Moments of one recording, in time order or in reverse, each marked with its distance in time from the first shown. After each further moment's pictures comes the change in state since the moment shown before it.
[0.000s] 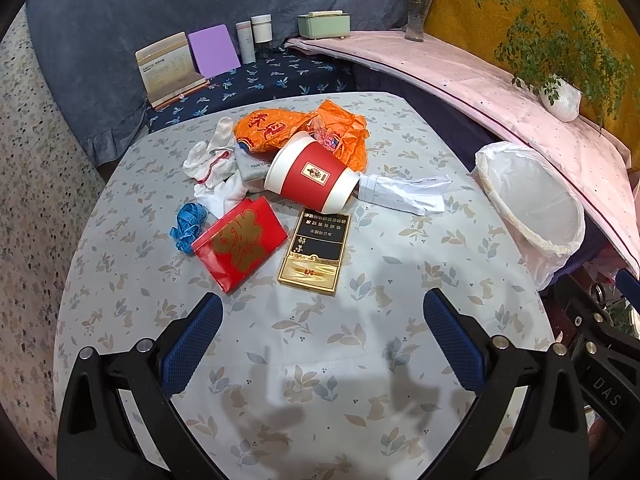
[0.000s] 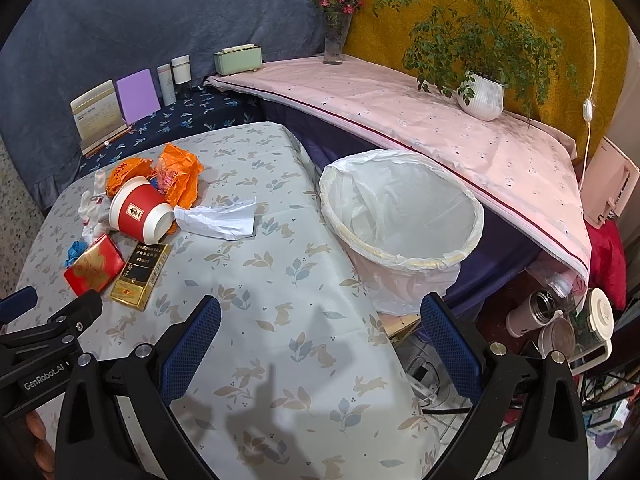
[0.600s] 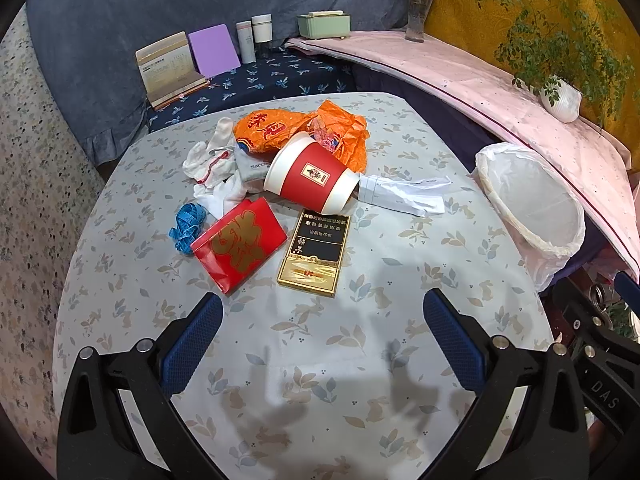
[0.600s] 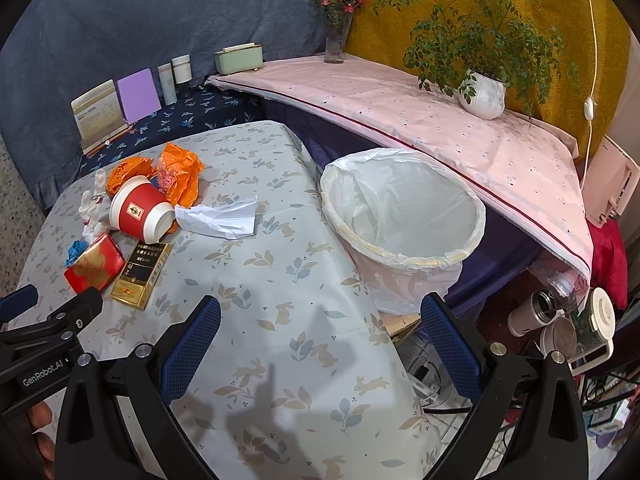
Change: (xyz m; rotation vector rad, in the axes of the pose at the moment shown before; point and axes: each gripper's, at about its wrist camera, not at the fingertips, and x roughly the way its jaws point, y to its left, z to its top) left arm 0.000 0.001 0.001 -0.001 0.000 0.001; right arm 0.001 0.001 0.000 0.000 0.001 0.001
